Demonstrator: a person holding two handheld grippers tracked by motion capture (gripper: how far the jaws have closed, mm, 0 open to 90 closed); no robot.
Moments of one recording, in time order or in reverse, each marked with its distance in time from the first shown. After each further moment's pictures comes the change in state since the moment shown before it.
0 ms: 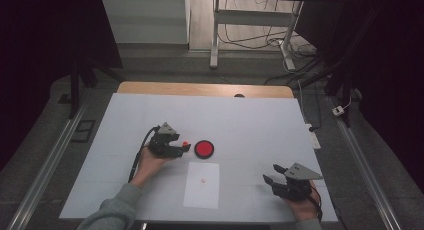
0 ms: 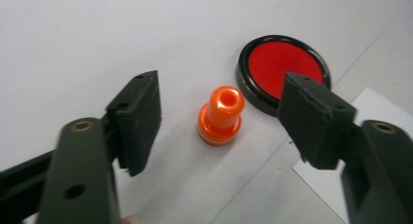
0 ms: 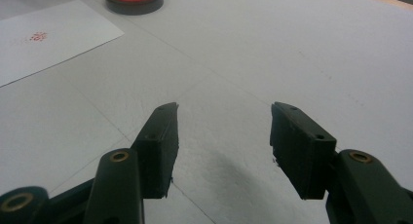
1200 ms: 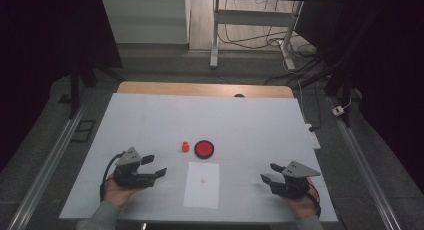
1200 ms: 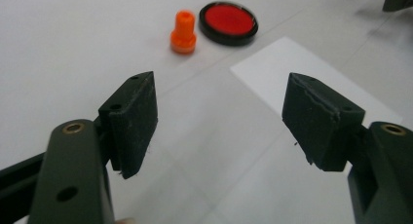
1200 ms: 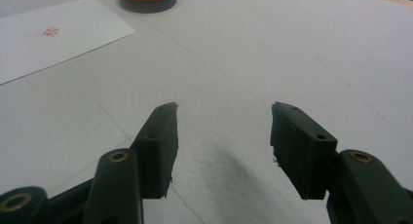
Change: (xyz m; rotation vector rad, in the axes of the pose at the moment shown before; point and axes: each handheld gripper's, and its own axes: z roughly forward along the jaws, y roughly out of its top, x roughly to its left) left arm -0.025 -0.080 -0.101 -0.091 -0.026 -0.033; right arm -0.005 0.001 0.008 0.002 0.051 -0.033
